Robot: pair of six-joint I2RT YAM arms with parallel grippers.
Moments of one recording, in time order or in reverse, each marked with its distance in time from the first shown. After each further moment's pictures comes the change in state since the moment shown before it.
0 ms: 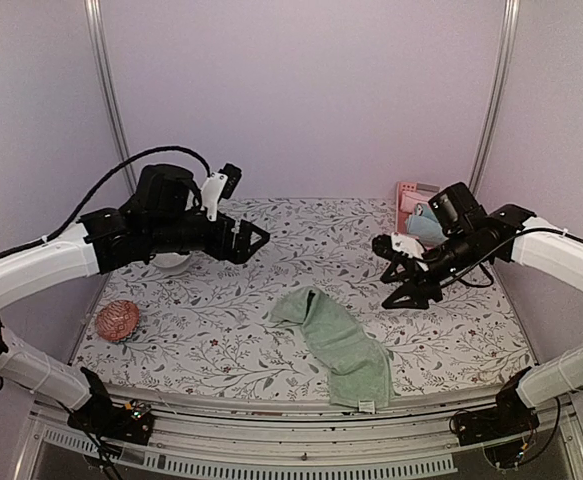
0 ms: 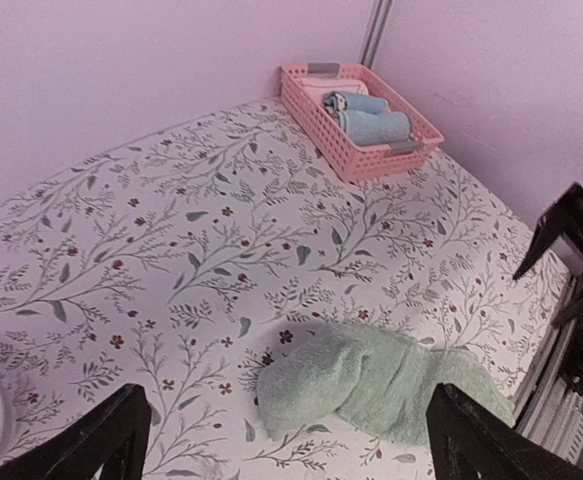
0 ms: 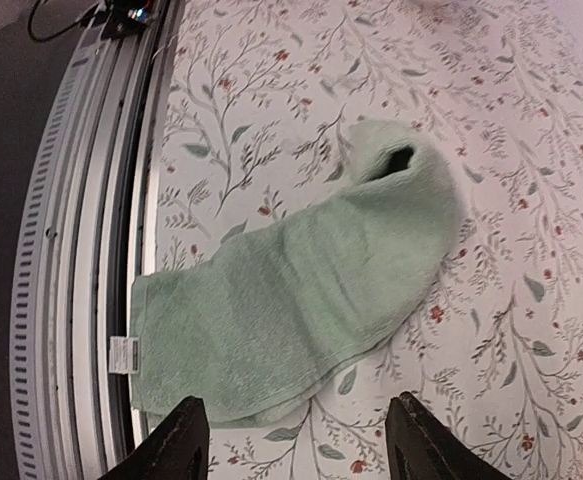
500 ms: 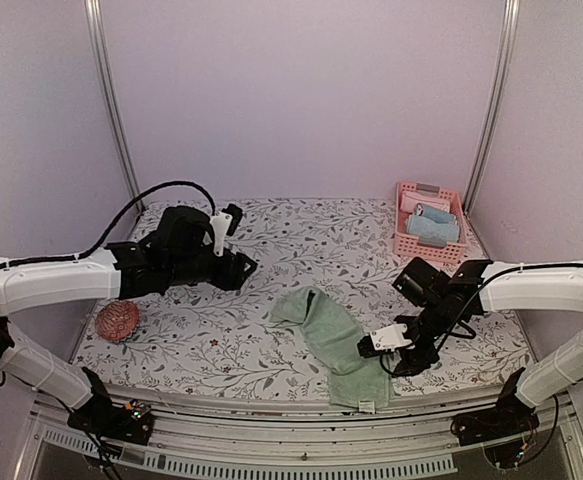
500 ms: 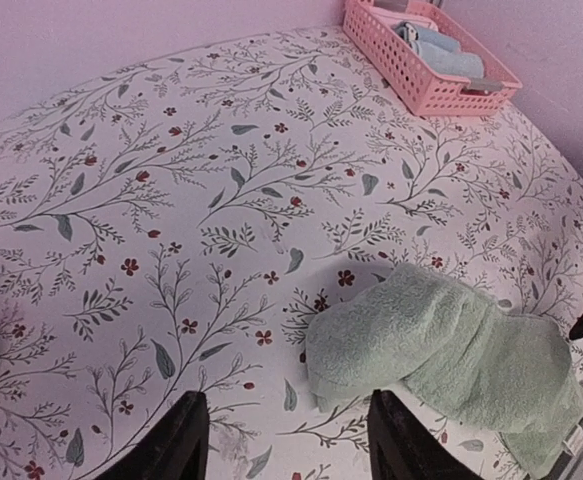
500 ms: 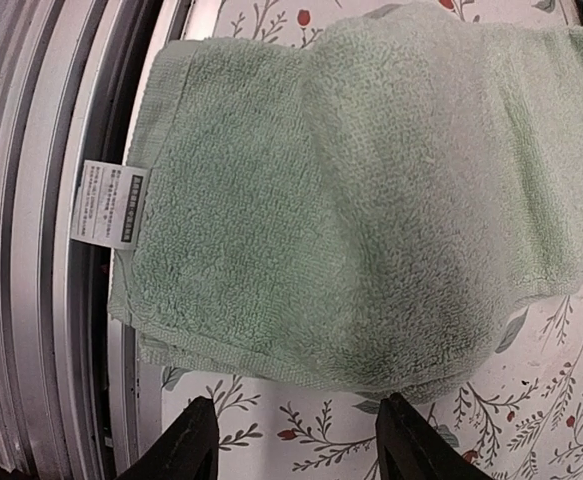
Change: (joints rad) left arm 0.004 0.043 -0.225 0.170 -0.163 -0.032; right arm 0.256 0.078 -0.318 0.056 0.320 -0.185
